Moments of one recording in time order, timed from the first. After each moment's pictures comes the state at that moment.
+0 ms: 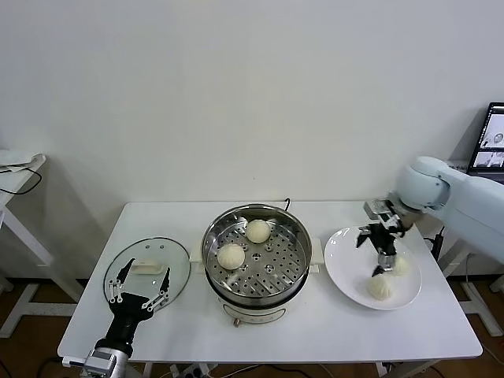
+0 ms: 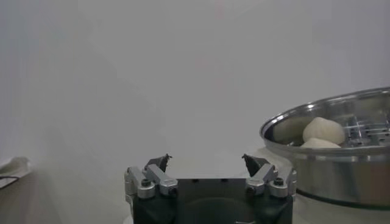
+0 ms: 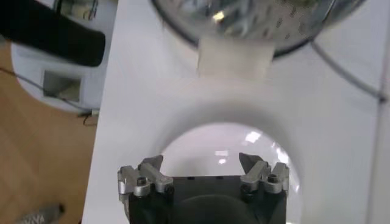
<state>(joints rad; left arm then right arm) 1.67 -1.53 -0.72 -2.15 0.15 -0.07 0.23 0.21 0.53 -0.93 1.45 -0.02 -0.25 -1.33</state>
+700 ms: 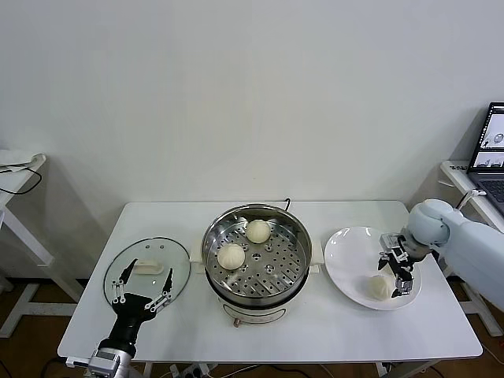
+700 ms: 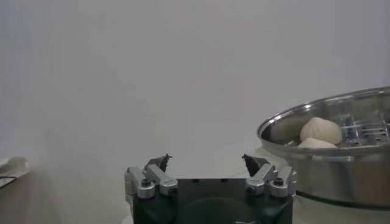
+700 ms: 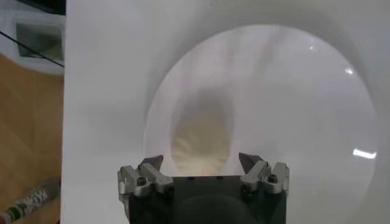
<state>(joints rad) 1.66 -1.53 -0.70 -2.14 0.16 -0.07 0.22 -0.16 0.60 -0.60 1.28 -0.26 -0.18 -1.30</state>
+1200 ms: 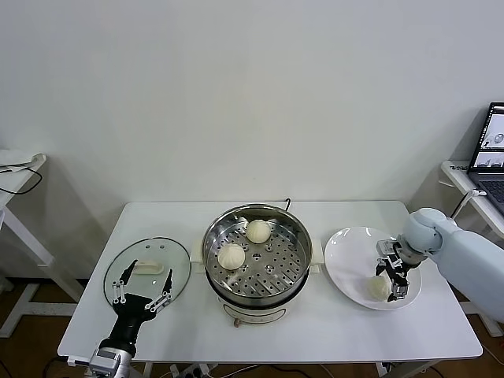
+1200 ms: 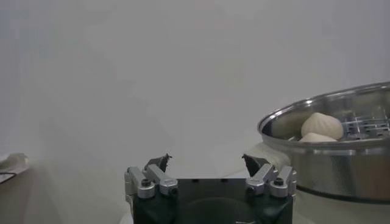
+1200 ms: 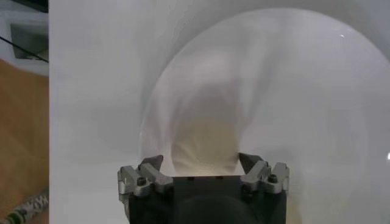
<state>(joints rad) 1.66 -1.53 -0.70 -2.13 0.16 -0.07 0.22 -0.22 0.63 -0.55 1.24 -0.30 -0.17 -1.28</state>
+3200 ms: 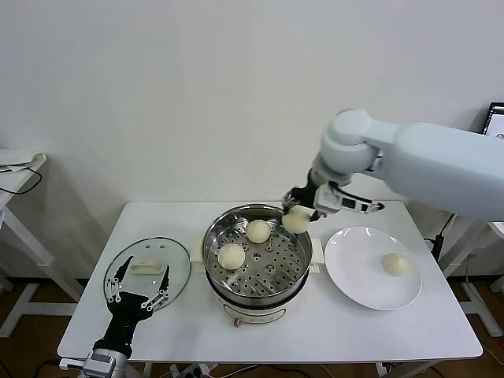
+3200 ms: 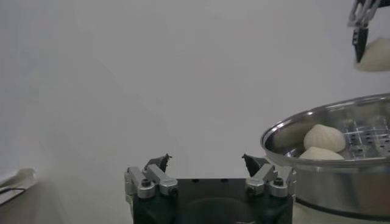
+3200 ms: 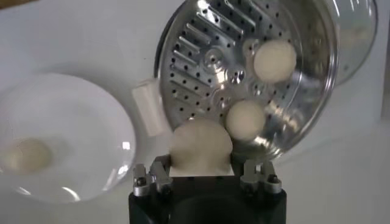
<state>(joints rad) 1.69 -1.53 -0.71 -2.20 0.18 -0.07 0.22 0.71 0.91 -1.27 1.66 -0.20 0.42 -1.12</state>
